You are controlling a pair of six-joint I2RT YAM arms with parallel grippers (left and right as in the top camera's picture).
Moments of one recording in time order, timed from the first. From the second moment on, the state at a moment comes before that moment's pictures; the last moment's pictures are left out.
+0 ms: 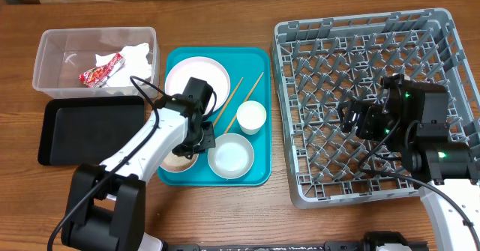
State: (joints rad) left arm -0.33 1.68 1.05 -0.92 0.01 -0.50; right arm -0.01 1.06 0.97 -0.79 -0.25 0.23
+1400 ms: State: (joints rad) left arm 0.85 1.75 1.20 -1.10 1.16 0.27; right arm -0.01 1.06 0.97 -0.77 -0.27 0.23
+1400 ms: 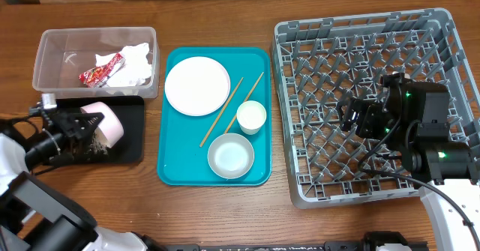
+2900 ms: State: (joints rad) left arm 0.84 1.82 1.19 -1.12 1.34 0.06; right arm -0.01 1.06 0.97 -0.75 -0.27 0.23
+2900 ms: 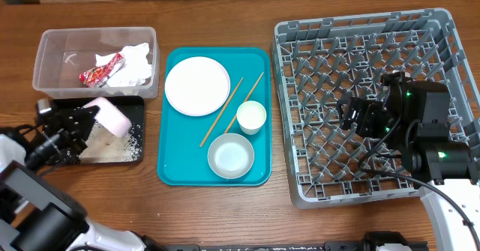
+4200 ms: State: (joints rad) left arm -0.32 1.85 1.64 -1.03 0.15 -0.04; right arm -0.01 1.06 0.97 -0.76 -0.28 0.23
